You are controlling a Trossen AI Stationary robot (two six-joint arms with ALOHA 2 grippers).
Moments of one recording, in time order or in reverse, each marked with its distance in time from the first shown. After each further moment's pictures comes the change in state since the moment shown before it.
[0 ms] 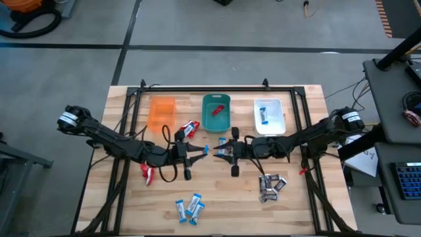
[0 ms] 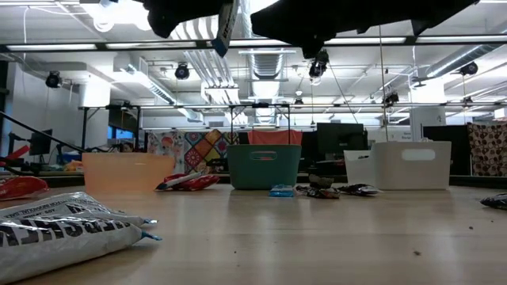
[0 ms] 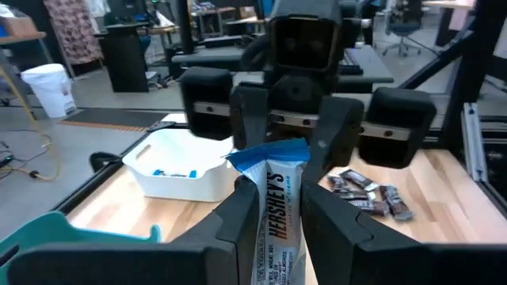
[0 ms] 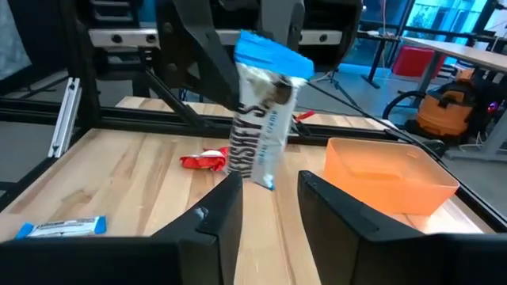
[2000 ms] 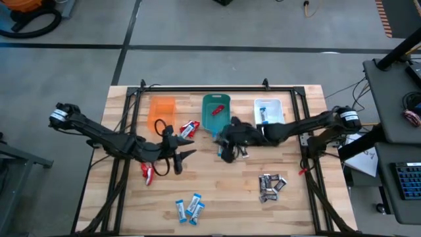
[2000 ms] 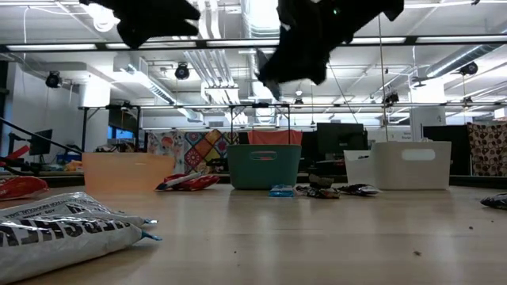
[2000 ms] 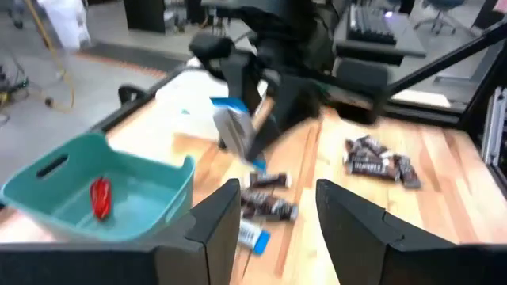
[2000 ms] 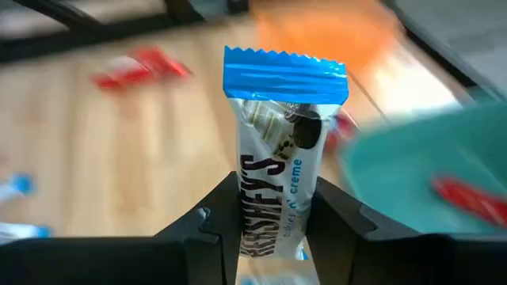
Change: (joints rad) left arm 0.002 -0.196 -0.016 -0.392 -0.037 -0.258; right arm -0.160 0.012 0.261 -0.725 0.001 0.321
